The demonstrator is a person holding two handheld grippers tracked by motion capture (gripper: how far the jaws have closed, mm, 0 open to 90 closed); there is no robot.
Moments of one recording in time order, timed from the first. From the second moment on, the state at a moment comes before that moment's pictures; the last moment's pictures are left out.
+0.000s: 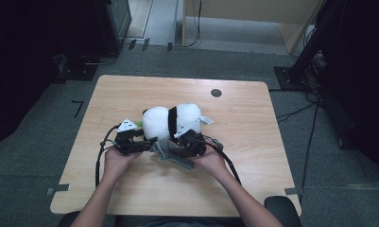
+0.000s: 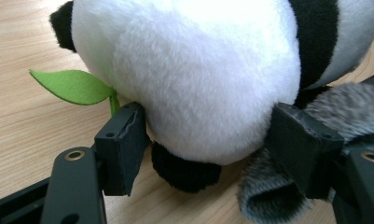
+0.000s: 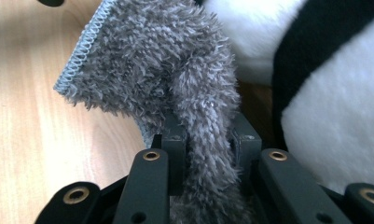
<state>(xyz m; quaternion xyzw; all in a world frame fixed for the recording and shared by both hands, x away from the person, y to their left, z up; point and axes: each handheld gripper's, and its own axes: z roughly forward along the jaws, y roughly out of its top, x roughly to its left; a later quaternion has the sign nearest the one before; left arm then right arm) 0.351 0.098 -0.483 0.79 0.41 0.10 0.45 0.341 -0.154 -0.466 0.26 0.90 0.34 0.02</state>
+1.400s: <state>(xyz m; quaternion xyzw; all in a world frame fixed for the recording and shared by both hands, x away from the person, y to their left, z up) 0.356 0.097 -0.483 0.79 0.40 0.10 0.45 0.360 -0.316 -0.459 0.43 0.83 0.36 0.08</state>
